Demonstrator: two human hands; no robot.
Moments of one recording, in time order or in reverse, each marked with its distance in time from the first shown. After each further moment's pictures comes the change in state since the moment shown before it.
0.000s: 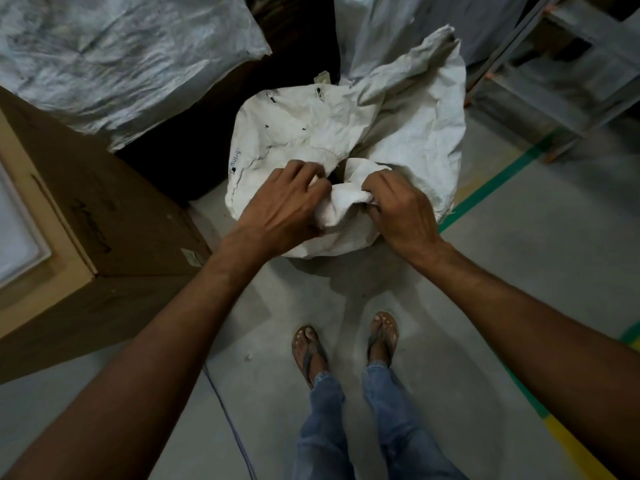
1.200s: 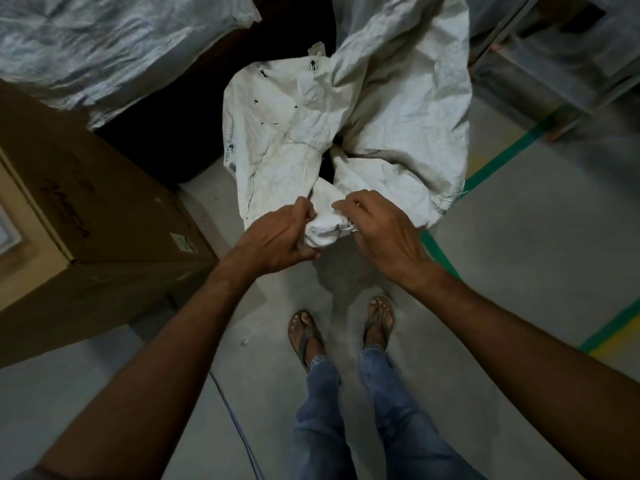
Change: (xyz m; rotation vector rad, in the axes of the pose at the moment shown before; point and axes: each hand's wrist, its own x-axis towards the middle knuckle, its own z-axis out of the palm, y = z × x) left_hand -0.038 0.015 0.083 -0.490 -0.203 -0.083; right_hand -0.047 -0.029 0.015 0.138 -0.189 -0.021
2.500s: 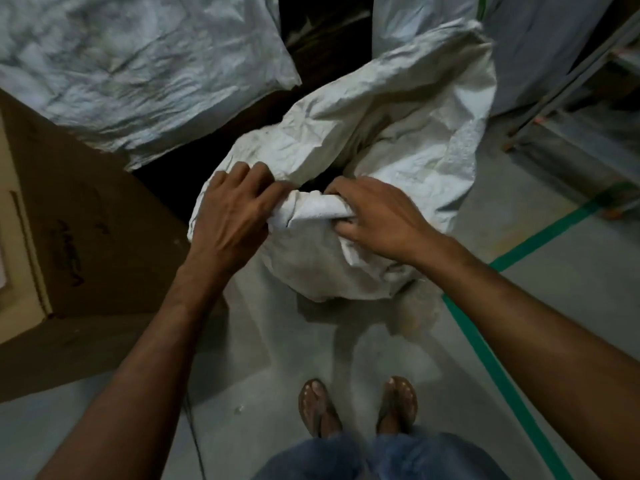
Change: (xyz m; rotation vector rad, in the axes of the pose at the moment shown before) left_hand 0.043 -0.047 -0.085 0.636 0.538 -0.125; right_hand 0.140 0.055 0.011 0.141 -0.239 -0.036
